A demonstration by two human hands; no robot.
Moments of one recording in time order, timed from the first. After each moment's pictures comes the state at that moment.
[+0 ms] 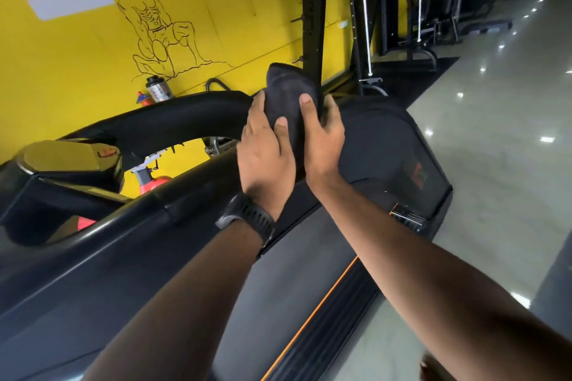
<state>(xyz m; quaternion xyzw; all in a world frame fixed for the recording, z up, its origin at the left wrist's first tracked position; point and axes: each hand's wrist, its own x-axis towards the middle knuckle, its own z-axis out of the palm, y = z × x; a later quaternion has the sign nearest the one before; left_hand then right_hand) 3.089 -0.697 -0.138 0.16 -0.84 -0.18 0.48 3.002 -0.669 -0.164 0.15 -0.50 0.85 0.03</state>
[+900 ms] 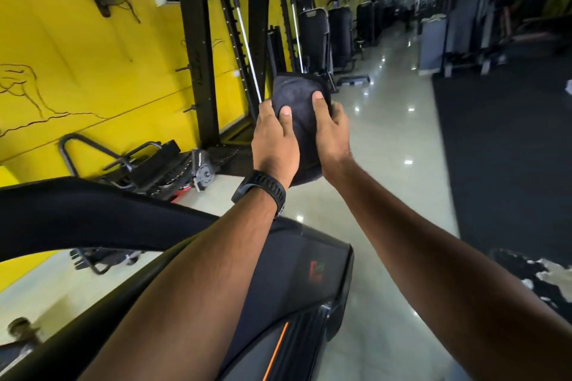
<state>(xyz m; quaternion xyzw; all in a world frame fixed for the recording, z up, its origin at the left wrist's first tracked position) 2.616 -0.601 -0.101 0.04 -0.83 -0.38 0.41 2.564 -0.522 -0.118 0.09 -0.56 0.81 0.11</state>
